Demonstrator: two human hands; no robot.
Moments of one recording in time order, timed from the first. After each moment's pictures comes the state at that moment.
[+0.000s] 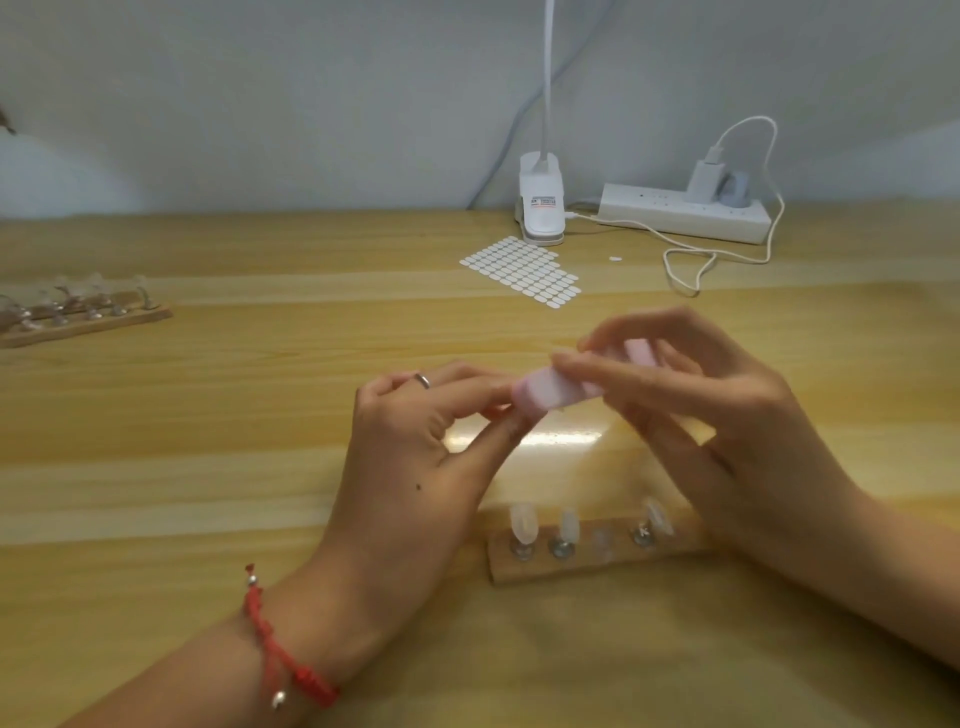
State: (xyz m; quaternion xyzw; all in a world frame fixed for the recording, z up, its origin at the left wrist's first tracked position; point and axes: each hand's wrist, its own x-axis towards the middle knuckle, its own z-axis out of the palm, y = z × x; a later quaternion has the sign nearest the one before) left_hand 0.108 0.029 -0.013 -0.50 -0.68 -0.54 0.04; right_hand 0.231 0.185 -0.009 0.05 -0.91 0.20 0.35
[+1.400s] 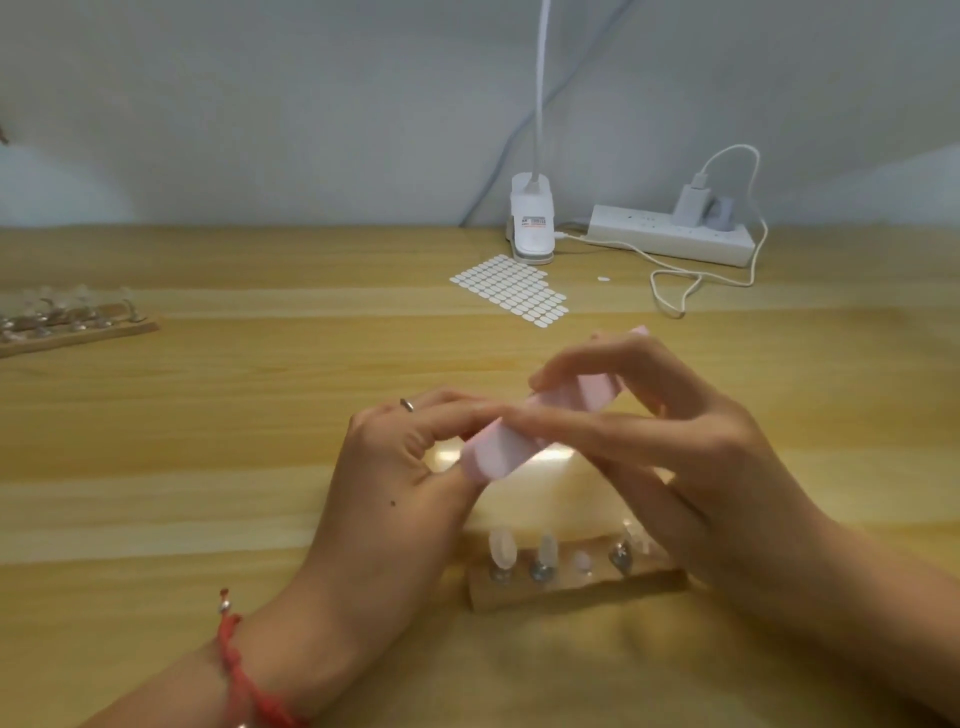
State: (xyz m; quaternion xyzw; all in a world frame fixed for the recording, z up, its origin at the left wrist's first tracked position) left_hand 0.108 0.030 -0.015 -0.47 -0.66 -0.59 -0.04; right_hand 0.226 0.188 -0.008 0.10 -0.91 0.19 0.35
